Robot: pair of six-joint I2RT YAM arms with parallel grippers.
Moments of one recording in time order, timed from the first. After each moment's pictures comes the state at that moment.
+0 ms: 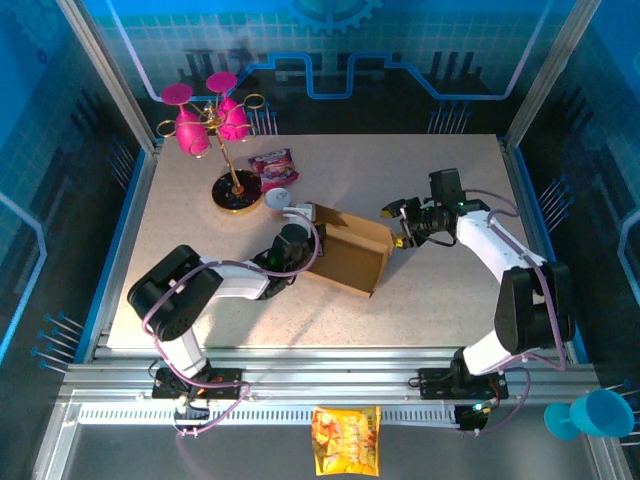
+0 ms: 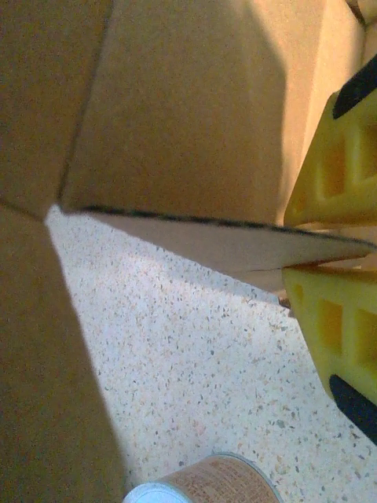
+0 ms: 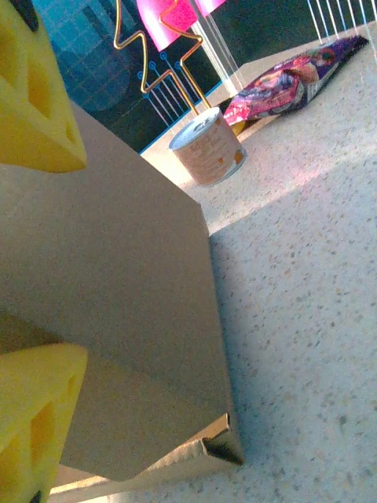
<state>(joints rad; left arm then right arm) -0.67 1.72 0.70 0.67 -0.30 -0.41 0.15 1.53 1.06 -0.53 -0.60 1.26</state>
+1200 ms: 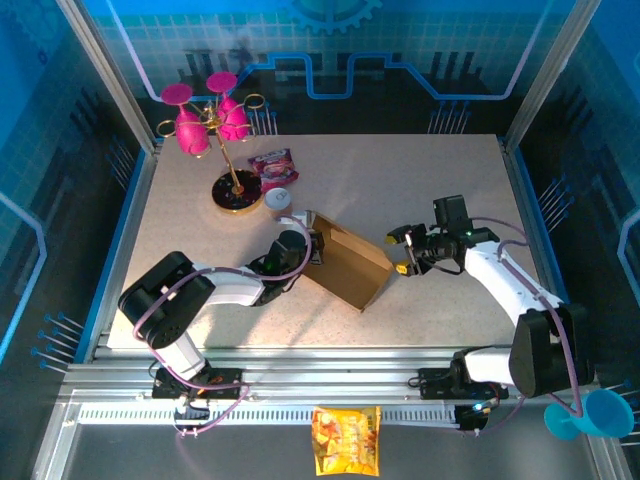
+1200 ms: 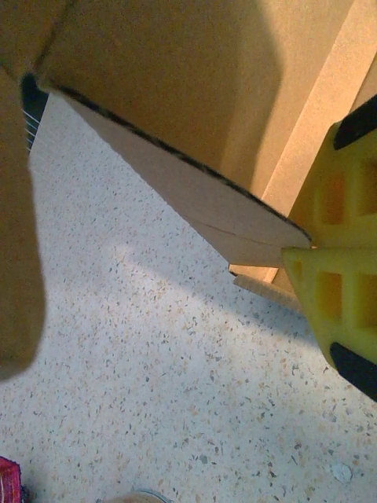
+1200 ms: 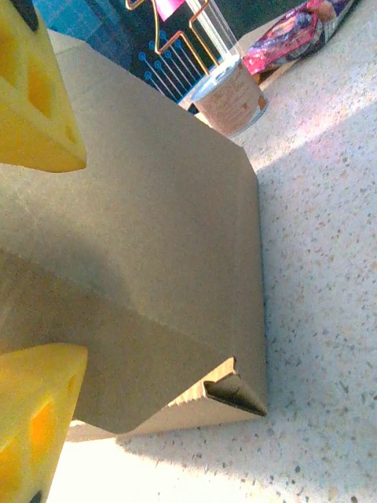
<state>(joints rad) -0.69 1.67 0.64 0.62 -0.23 -0.57 0.17 1.30 0.84 -0.57 -0.58 1.34</state>
